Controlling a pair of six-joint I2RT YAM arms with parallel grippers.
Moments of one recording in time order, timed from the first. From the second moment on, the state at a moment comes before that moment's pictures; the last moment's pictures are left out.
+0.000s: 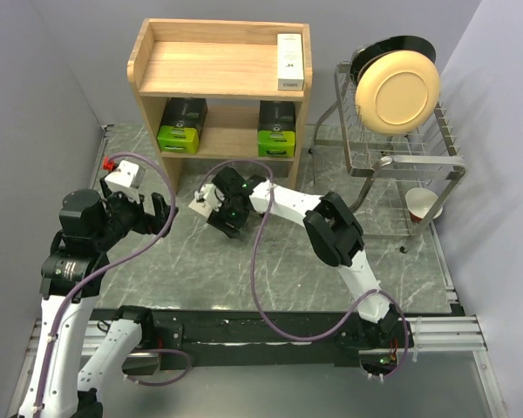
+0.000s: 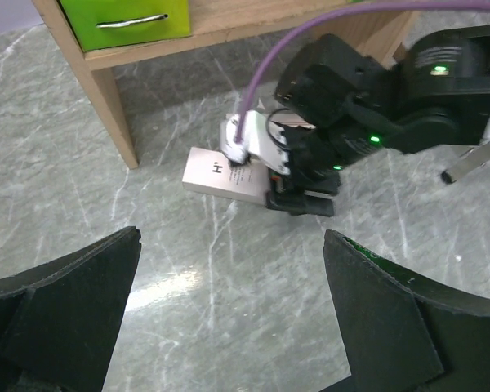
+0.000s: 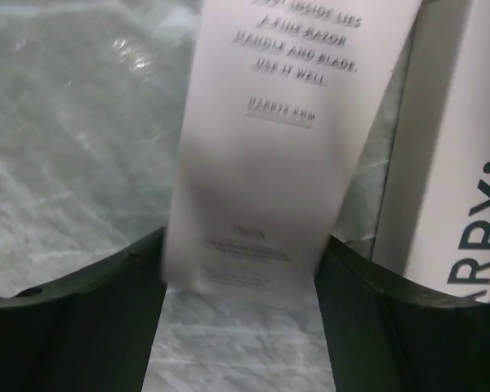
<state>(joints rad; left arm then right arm) -0.11 0.68 1.06 -0.70 0.30 0.01 0.84 2.27 1.82 -0.68 -0.14 -0.35</state>
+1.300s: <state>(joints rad) -0.44 1.14 0.92 -0.80 0.44 0.81 0.86 1.12 1.02 -0.42 -0.33 -0.50</state>
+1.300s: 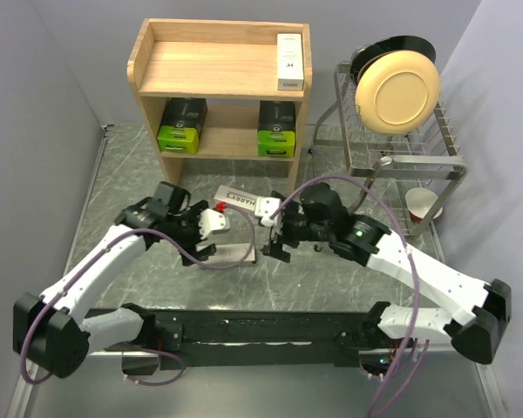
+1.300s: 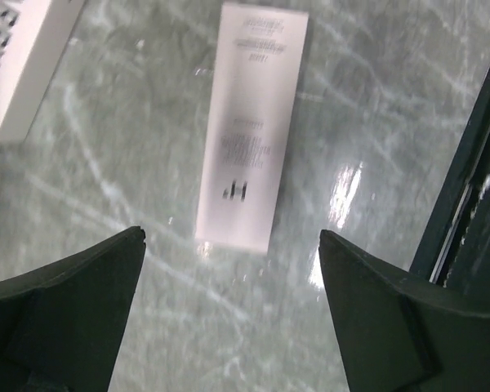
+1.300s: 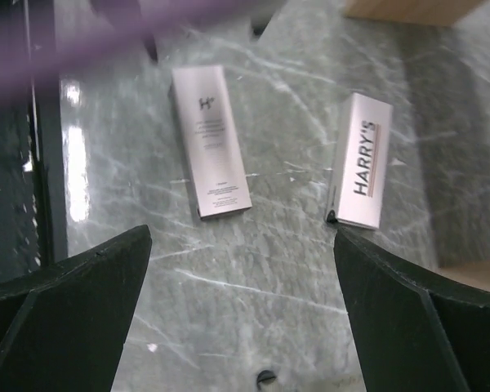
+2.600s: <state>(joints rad) -0.72 1.60 0.93 -0.47 0.15 0.52 0.64 0.97 0.93 -0.42 -0.28 -0.20</state>
